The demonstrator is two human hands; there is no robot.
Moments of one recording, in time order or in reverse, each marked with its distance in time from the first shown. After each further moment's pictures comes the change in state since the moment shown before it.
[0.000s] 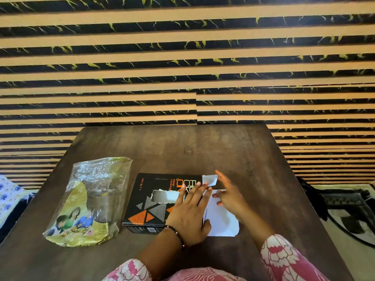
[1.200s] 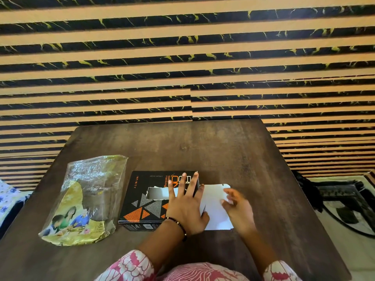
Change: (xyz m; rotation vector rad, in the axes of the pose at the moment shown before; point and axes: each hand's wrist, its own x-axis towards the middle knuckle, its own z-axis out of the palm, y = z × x) left_hand 0.012 0.008 -0.004 0.035 -0.068 -0.164; right_hand -0.047 0.039 0.002 -0.030 0.301 0.034
